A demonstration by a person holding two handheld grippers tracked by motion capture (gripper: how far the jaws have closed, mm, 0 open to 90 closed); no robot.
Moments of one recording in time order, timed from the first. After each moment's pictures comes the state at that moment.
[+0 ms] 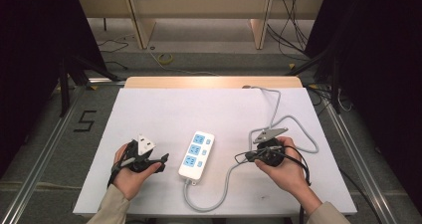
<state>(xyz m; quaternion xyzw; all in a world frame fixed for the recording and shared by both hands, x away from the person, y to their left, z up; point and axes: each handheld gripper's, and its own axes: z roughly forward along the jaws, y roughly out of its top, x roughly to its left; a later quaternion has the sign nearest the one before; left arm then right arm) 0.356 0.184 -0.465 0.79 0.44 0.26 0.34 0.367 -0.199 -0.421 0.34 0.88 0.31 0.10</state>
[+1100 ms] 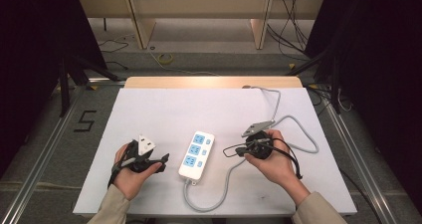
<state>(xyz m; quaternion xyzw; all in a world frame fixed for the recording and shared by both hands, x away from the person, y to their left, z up) 0.355 0.183 -0.465 0.79 0.44 0.26 0.34 0.383 -0.171 -0.413 0.32 0.89 0.31 0.09</state>
